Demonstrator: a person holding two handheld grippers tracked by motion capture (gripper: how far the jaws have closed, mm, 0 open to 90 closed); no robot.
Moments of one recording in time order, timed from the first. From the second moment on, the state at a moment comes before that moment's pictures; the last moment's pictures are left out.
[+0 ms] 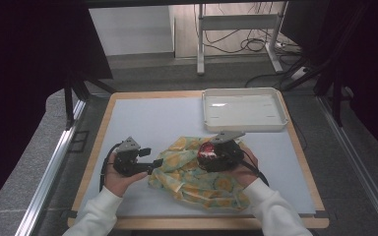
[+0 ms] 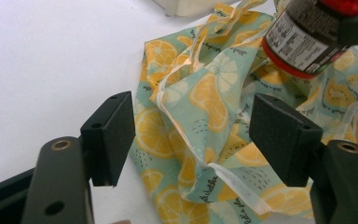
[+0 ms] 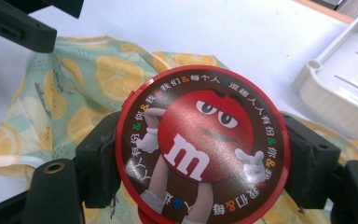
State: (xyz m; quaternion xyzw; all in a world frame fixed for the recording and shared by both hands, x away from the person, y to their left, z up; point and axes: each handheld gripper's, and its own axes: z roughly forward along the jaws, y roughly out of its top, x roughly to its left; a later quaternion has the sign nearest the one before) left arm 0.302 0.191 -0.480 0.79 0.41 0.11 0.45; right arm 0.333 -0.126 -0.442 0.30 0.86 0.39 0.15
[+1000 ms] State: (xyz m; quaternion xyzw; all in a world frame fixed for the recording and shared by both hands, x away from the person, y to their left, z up) left arm 0.302 0.189 -0.482 0.79 0.41 0.11 0.45; right arm 0.346 -0.136 -0.413 0.30 0.84 0.42 0.14
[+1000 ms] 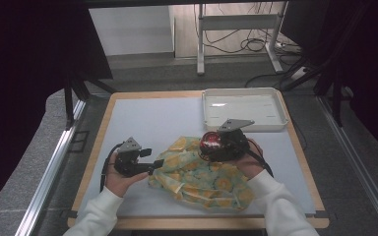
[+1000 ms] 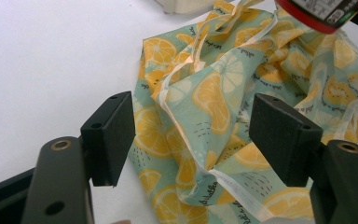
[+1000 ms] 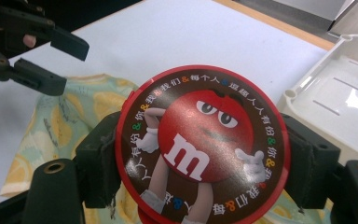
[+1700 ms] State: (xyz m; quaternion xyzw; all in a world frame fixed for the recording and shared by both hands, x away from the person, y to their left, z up) left arm 0.303 0.188 -0.482 0.79 0.40 0.11 0.45; right arm 0.358 -0.134 -0.401 0.30 0.84 0.43 0.14
